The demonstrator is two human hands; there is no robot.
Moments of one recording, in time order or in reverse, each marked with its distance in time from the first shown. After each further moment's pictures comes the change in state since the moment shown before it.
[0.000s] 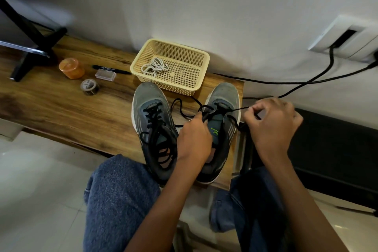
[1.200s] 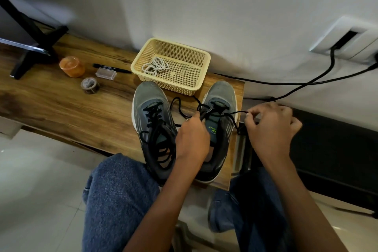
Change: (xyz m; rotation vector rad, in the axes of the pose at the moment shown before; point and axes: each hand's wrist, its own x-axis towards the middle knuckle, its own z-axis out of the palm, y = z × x) left_hand 0.005 -0.006 0.002 0.018 0.021 -0.013; right_hand -0.005 -0.004 -0.006 -0.123 -0.164 0.032
